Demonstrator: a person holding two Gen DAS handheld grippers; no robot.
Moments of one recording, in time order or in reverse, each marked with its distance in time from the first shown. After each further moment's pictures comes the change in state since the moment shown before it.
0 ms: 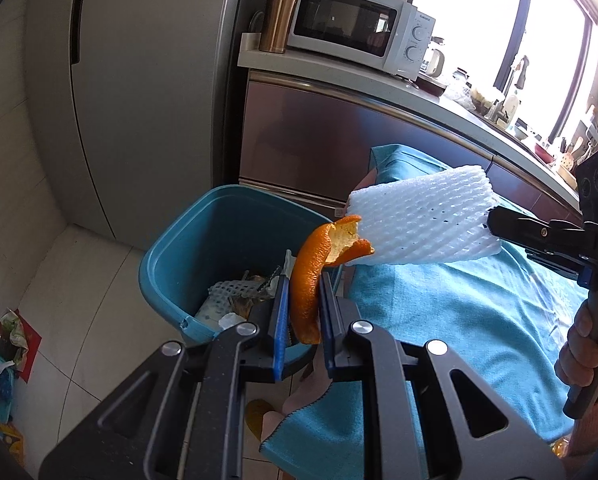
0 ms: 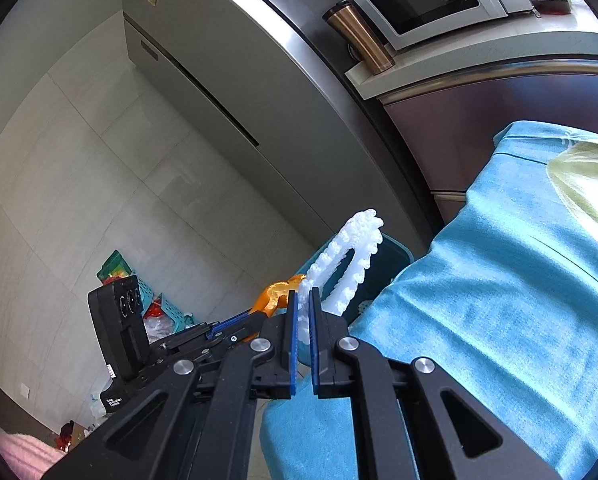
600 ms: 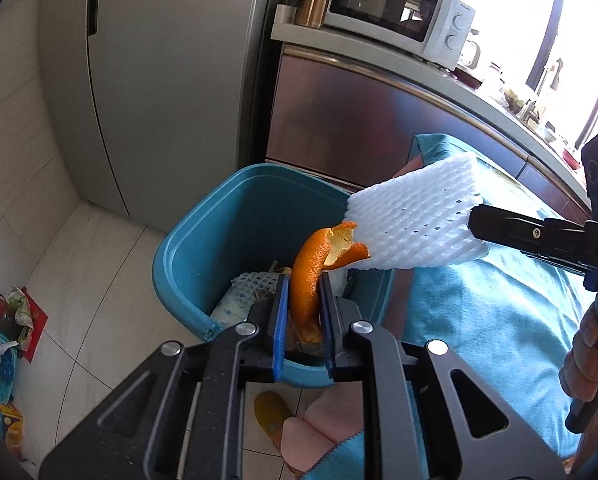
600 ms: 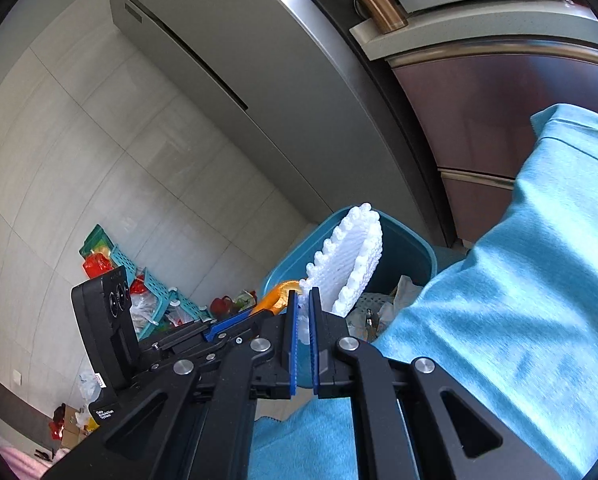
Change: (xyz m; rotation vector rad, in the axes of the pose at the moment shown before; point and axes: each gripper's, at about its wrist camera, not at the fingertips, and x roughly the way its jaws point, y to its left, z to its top) left arm 0.045 0.033 0.004 -0.059 0.065 0.071; right arm 0.075 0.006 0.011 -0.026 0.136 -0.041
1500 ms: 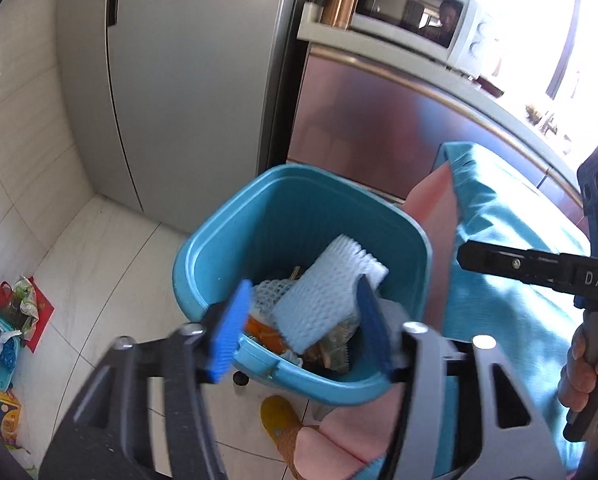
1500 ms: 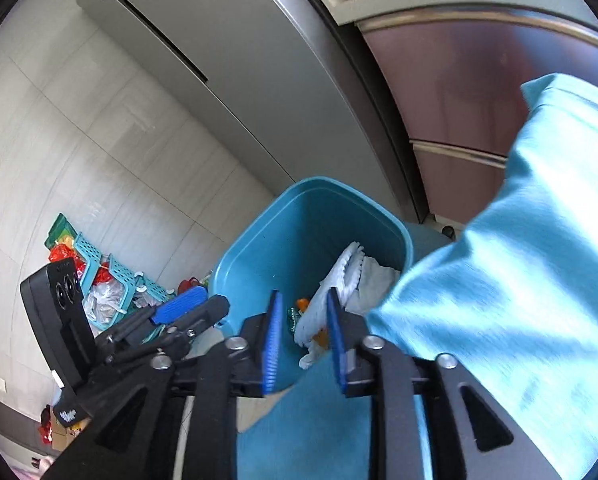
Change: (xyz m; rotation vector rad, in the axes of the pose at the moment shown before) left arm 0.013 0.010 0.004 -0.042 -0.034 0.040; right arm 0.026 -0.012 -0.004 0.021 0.077 -0.115
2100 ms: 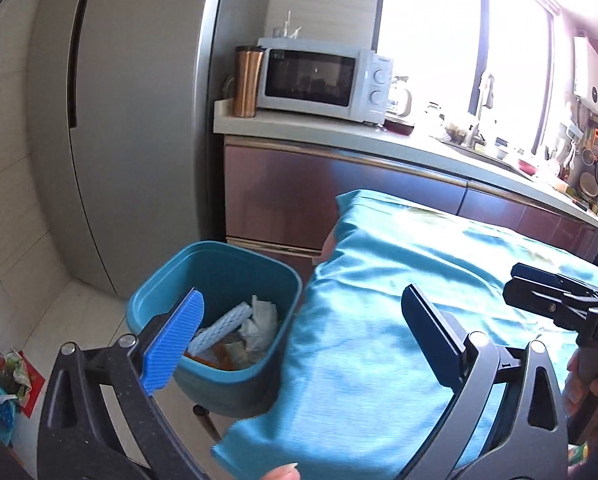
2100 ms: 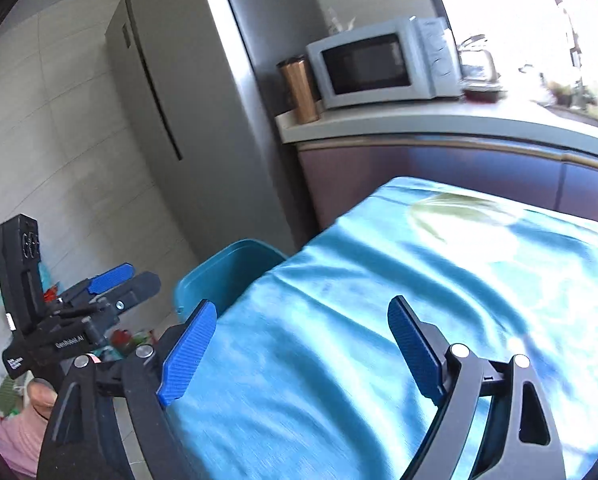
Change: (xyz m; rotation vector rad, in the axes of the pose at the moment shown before) left arm -0.106 -0.107 -0.037 0.182 -0.274 -0.111; right arm -0.179 0.009 -0.112 -0.111 -0.408 -0.318
